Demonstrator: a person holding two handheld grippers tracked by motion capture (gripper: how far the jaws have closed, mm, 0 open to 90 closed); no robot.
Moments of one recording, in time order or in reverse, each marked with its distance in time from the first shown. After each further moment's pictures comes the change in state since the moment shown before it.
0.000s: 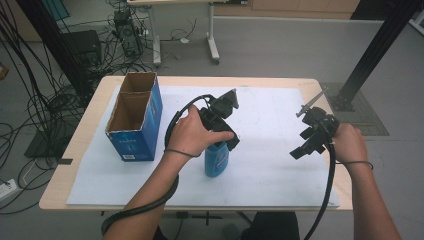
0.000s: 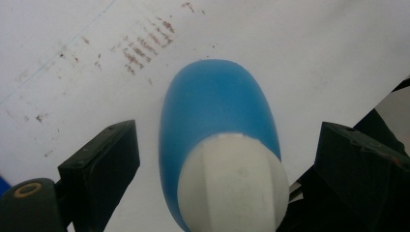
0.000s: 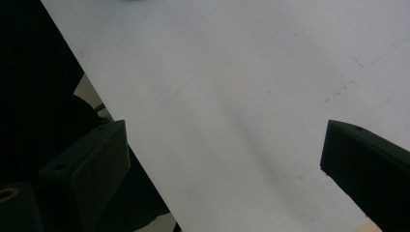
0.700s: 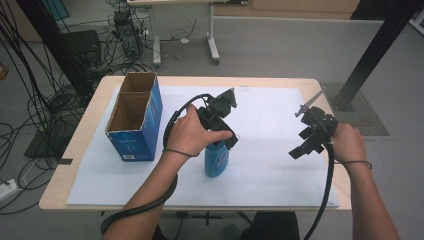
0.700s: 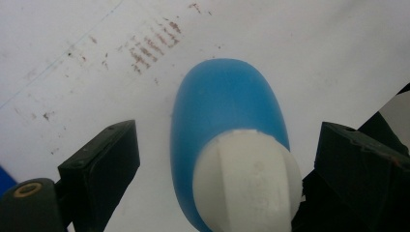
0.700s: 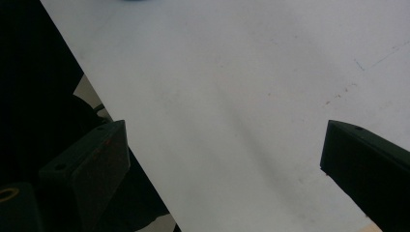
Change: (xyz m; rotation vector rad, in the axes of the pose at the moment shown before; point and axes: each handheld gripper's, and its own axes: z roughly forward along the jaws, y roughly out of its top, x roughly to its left) left arm 0.004 -0.002 -0.002 -0.004 0.009 -0.006; right arm 0.001 0.003 0.001 0.003 0.001 0.000
